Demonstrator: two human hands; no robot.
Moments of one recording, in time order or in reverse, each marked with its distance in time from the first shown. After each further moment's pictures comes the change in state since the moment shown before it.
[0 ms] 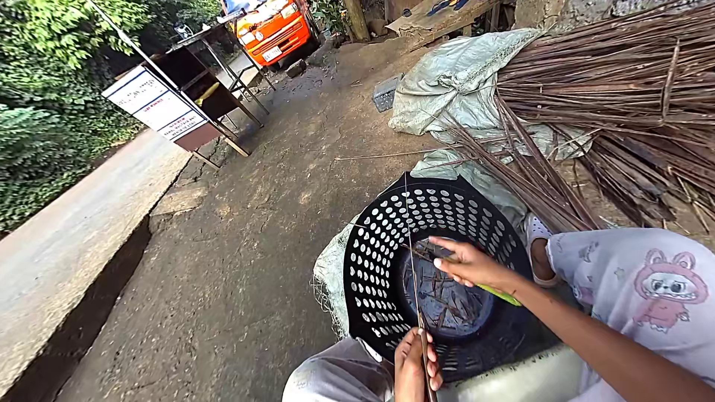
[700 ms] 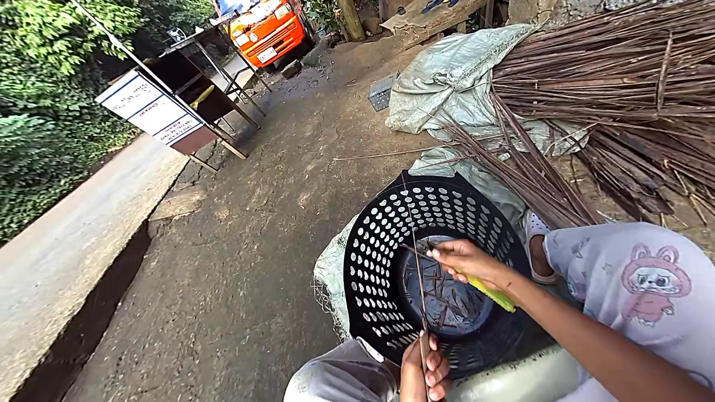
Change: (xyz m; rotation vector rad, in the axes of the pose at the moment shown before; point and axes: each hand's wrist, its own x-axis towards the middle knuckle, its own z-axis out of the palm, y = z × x) left_hand 0.007 -0.002 -0.009 -0.361 -0.224 -0.209; right_hand 0.007 -0.003 0.004 0.209 0.062 0.125
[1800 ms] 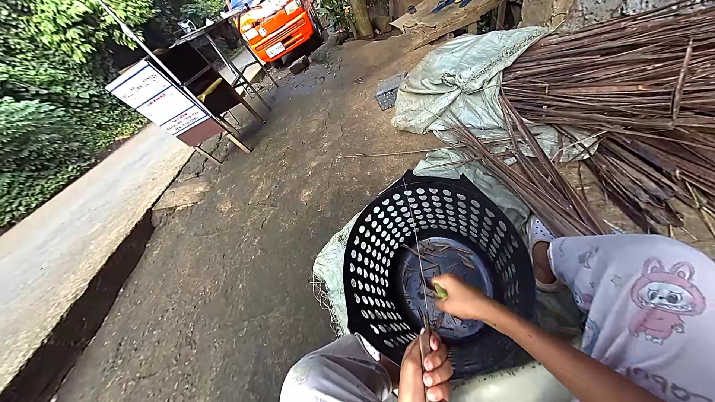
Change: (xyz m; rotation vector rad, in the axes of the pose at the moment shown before) left_hand 0.003 0.000 0.001 -0.192 -0.104 -0.119; right_hand 0.000 0.020 0.019 -0.722 -0.191 -0.038
